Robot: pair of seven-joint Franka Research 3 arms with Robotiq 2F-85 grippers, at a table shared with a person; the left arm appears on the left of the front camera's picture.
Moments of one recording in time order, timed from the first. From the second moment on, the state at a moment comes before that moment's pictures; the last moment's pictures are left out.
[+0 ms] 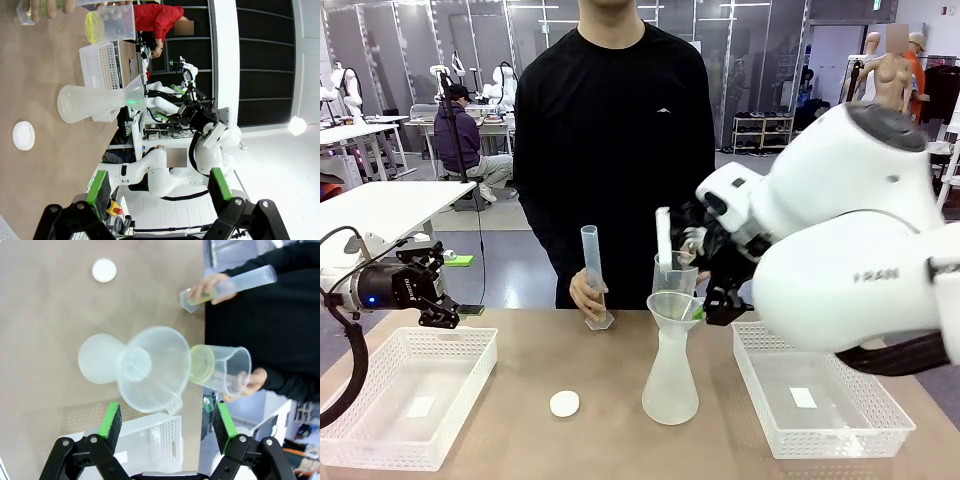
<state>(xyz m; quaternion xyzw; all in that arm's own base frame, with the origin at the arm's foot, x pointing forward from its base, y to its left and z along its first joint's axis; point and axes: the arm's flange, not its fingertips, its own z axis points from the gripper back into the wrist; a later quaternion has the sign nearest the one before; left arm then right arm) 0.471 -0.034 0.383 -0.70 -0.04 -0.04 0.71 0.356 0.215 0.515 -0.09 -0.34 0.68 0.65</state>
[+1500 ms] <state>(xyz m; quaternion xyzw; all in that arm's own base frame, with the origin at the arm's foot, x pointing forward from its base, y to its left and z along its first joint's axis) 0.471 -0.034 0.383 -0.70 -0.04 -0.04 0.71 0.361 0.082 0.544 0.10 -0.36 0.42 0.83</state>
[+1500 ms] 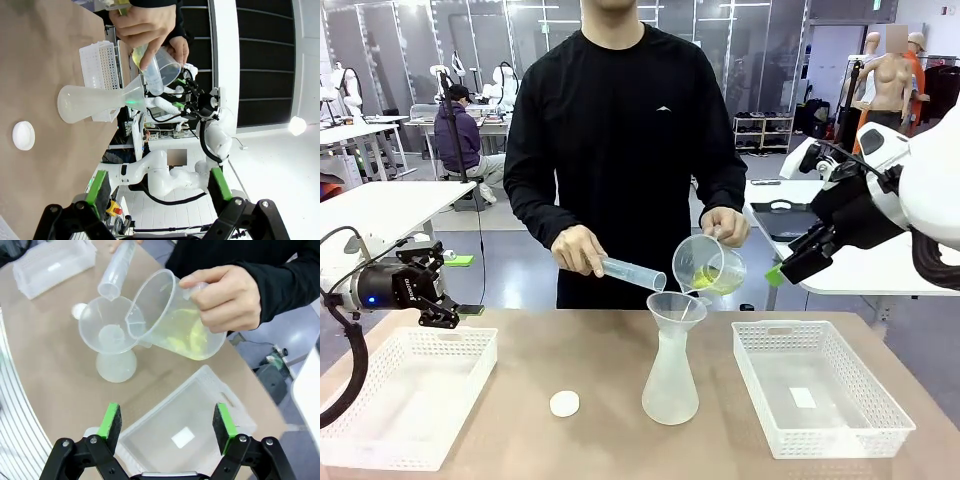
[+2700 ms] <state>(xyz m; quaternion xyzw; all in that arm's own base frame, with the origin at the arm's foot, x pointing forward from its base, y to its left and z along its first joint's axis) 0.471 -0.034 0.383 -0.70 -0.04 -0.04 0.71 0.423 -0.032 0.391 0.59 -0.19 0.12 0.77</state>
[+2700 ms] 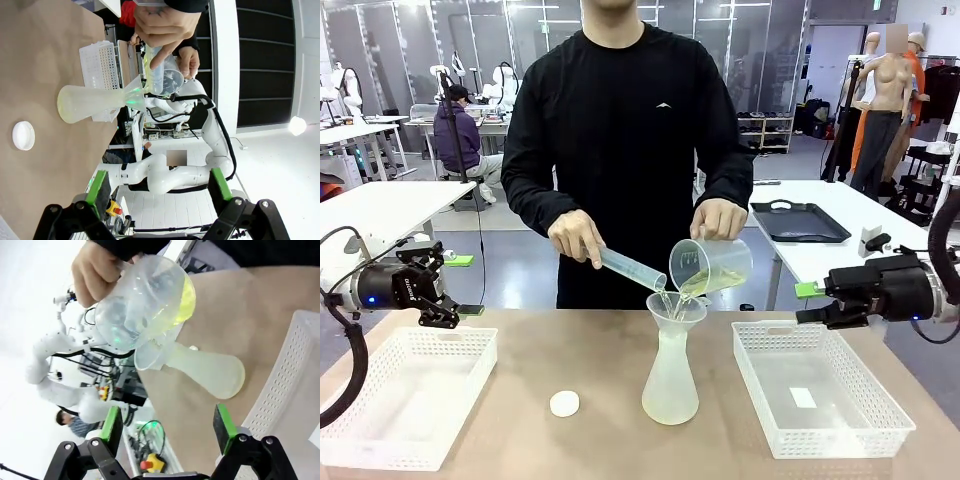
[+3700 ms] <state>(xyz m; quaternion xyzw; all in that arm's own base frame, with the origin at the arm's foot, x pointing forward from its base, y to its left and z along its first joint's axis) 0.471 -0.034 0.383 -0.70 -0.04 -0.04 0.71 0.453 -0.031 0.363 0.65 -0.12 0.02 0.75</state>
